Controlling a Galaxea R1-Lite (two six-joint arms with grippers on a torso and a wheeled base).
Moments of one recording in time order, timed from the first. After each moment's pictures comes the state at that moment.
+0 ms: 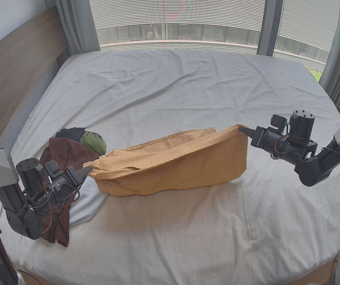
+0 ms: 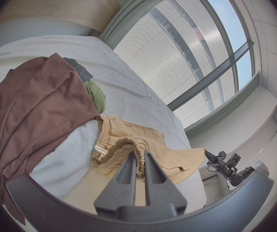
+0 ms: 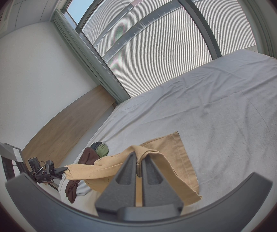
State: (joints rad) left arm -0.04 2.11 -0.38 -1.55 -0.39 -0.71; right arm 0.20 2.09 -0.96 -1.02 0.38 0.41
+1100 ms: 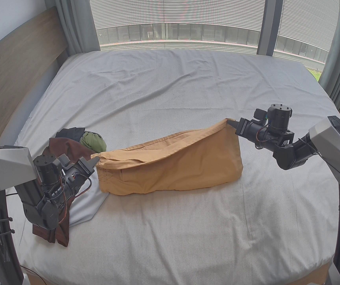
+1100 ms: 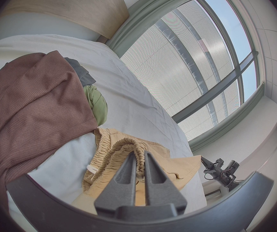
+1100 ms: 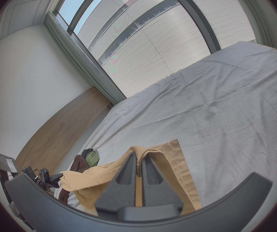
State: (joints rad) left arm -0.08 2.27 -0.60 -1.54 -0.25 -0.78; right arm 0.19 2.37 -1.42 -0.83 0.38 0.45
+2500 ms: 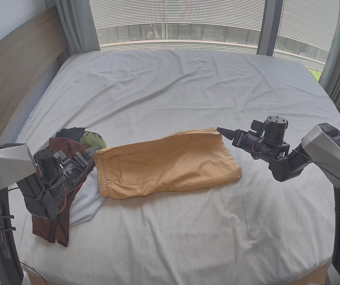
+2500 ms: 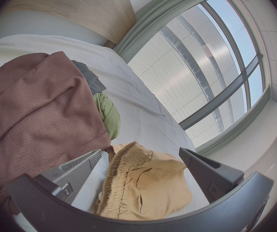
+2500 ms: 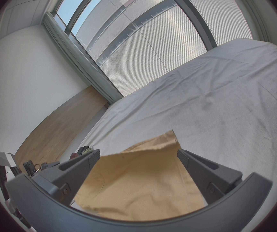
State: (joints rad) left arm -0.02 2.33 -0.75 -1.43 -0.23 -0.79; right arm 0.21 2.42 -1.35 -0.95 0.34 0.46
